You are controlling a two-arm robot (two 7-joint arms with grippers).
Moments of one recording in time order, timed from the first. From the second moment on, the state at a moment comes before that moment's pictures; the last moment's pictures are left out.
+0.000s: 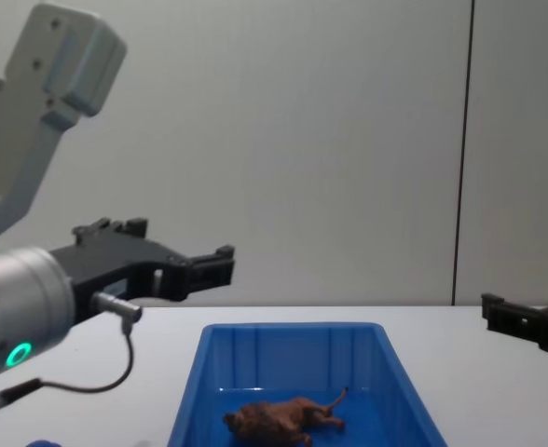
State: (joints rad) left arm -0.17 0.44 0.43 -1.71 -0.26 0.11 0.05; right arm 0.00 0.24 -0.21 -1.69 0.23 0.13 0.04
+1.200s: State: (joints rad) left arm 0.00 0.54 0.37 -1.82 -0.47 0.32 0.22; right arm -0.01 0.25 -0.21 -1.70 0.23 0.13 0.02
